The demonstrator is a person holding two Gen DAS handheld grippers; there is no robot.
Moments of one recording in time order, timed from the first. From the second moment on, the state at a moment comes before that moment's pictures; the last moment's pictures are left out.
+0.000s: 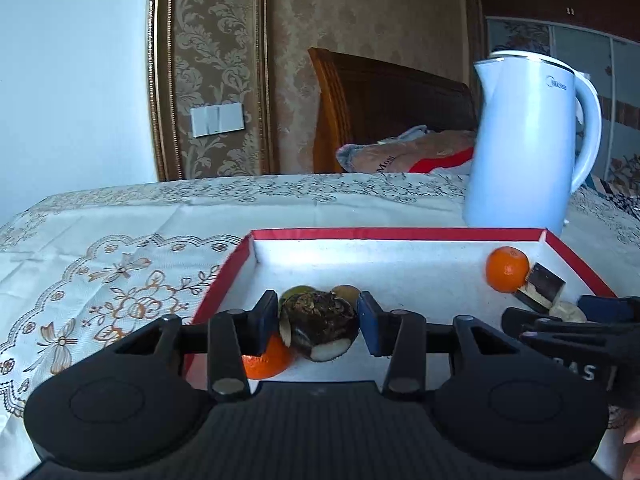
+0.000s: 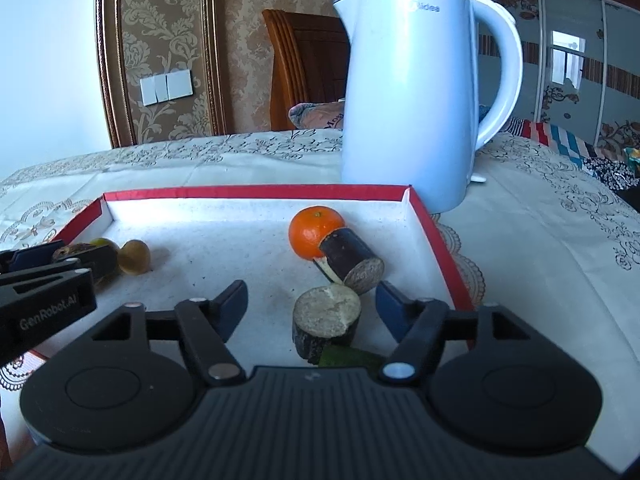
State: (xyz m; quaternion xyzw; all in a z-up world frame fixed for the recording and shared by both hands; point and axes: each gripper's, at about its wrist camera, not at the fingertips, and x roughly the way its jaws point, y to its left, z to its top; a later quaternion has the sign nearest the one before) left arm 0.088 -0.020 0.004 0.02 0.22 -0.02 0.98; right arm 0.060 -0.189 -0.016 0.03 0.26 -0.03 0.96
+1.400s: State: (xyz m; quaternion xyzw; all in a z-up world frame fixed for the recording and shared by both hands) left arm 0.034 0.026 0.017 -0.03 0.21 0.00 0.98; right arm -0.001 -0.214 -0.006 0.10 0.20 -0.02 0.97
